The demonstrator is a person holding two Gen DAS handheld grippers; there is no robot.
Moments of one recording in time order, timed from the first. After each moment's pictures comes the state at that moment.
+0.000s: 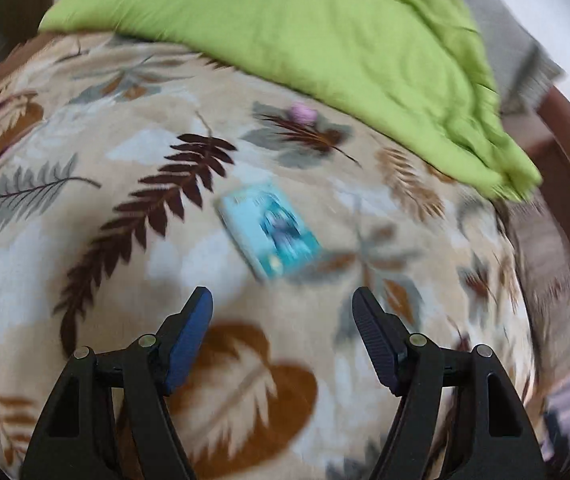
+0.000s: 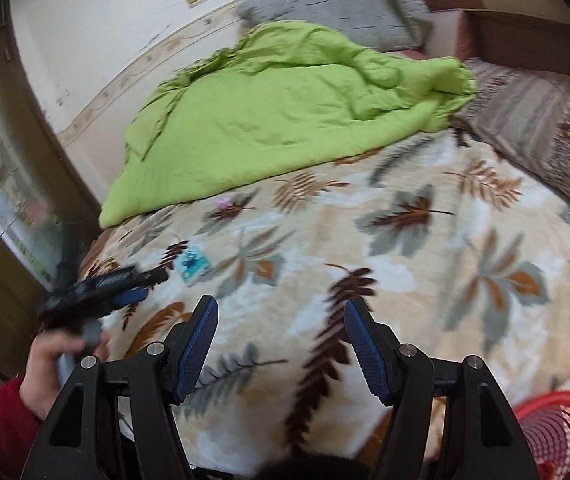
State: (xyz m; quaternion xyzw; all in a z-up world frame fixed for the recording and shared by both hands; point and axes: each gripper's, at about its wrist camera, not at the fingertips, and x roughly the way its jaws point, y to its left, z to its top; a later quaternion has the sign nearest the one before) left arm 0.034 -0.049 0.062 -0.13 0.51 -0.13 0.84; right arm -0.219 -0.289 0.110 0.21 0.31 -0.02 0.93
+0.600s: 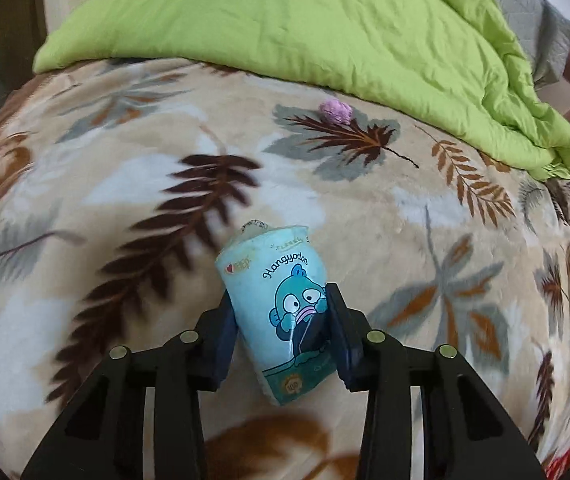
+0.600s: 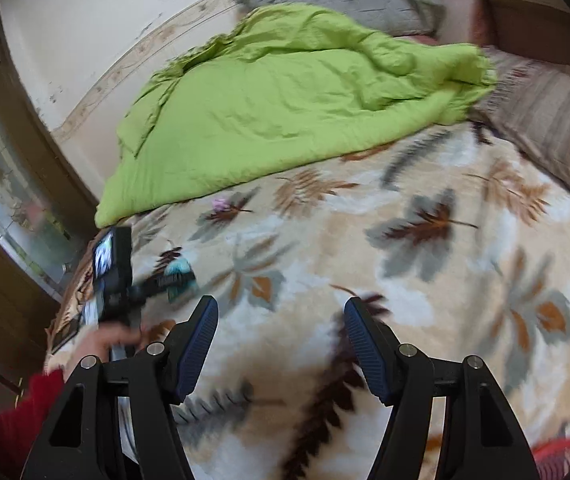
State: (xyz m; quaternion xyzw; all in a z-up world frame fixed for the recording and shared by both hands) left arm 0.057 -0.051 0.027 -0.03 0.47 -0.10 0.88; right arm -0.150 -0.307 0.108 0.21 0.33 0.00 0.92
